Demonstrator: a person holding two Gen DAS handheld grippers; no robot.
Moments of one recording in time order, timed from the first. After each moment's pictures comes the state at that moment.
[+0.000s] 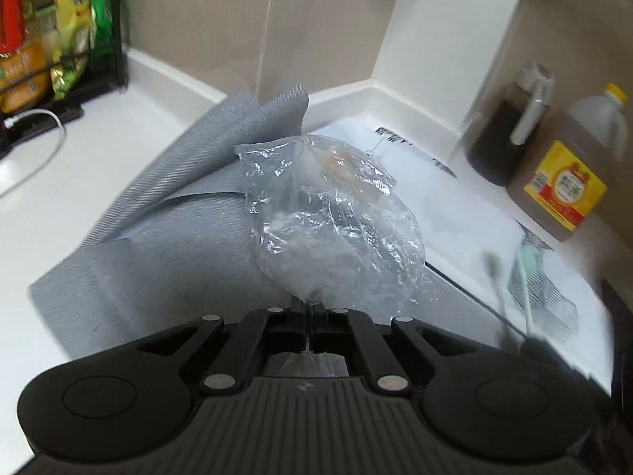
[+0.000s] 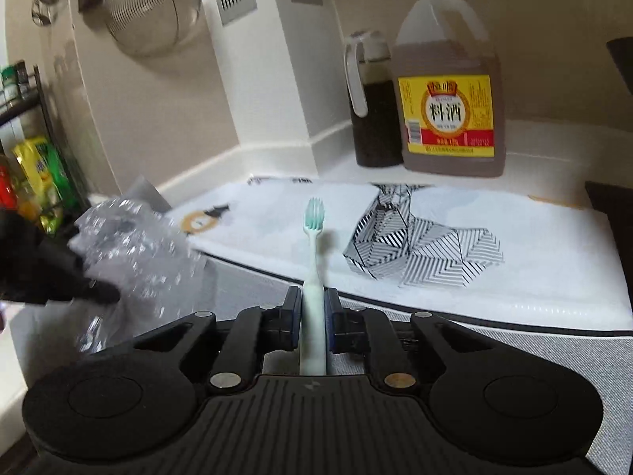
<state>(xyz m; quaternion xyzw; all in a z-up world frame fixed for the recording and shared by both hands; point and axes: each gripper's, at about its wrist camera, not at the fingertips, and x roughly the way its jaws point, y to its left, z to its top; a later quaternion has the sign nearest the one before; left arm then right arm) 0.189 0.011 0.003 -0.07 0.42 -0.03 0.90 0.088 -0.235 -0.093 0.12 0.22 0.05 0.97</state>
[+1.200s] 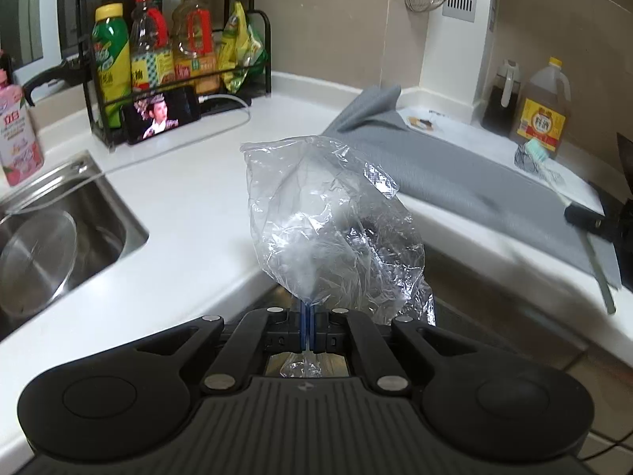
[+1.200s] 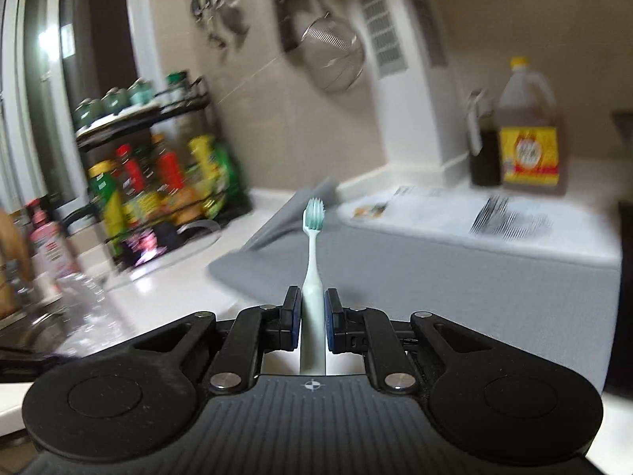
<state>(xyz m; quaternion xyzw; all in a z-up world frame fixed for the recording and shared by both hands) -0.135 0.161 0.016 -0.01 0.36 0.02 0.93 -0.126 -0.174 -0.059 0.10 0.19 0.21 0.95</state>
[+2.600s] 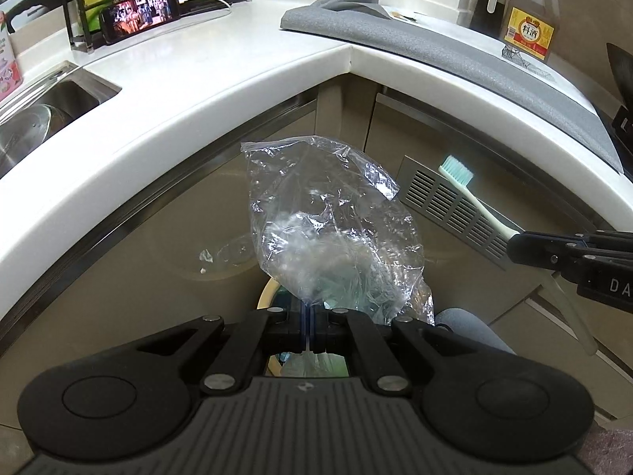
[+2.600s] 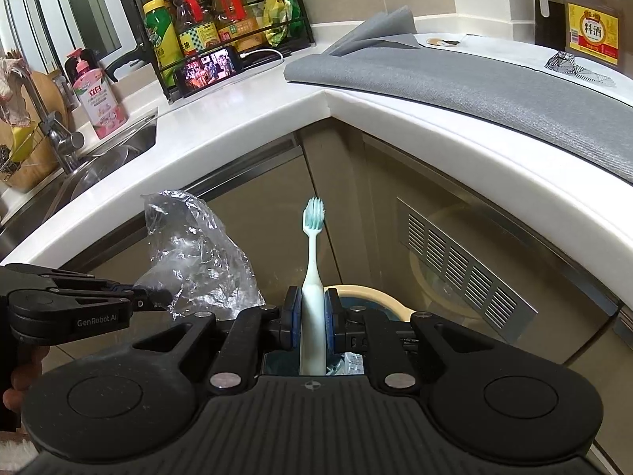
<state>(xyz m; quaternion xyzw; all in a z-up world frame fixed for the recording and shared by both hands) -0.182 0.154 -0.068 0.00 0.45 -0.01 0.89 -0.191 -0.101 -0.124 0.03 0.36 0.26 0.90</state>
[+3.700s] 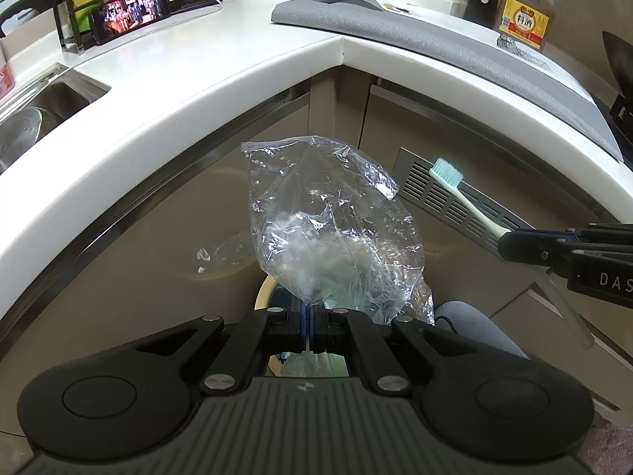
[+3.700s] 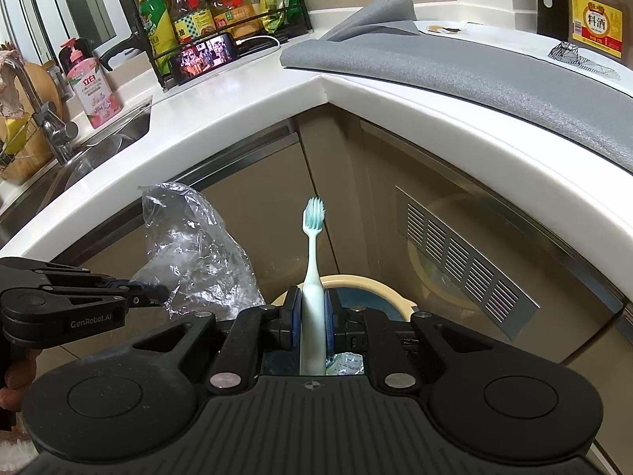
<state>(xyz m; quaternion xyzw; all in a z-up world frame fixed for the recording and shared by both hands) -0.177 0.151 -0.073 0.01 0.46 -0.02 0.89 -0.184 -0.092 -0.127 0.02 0.38 0.25 0.89</state>
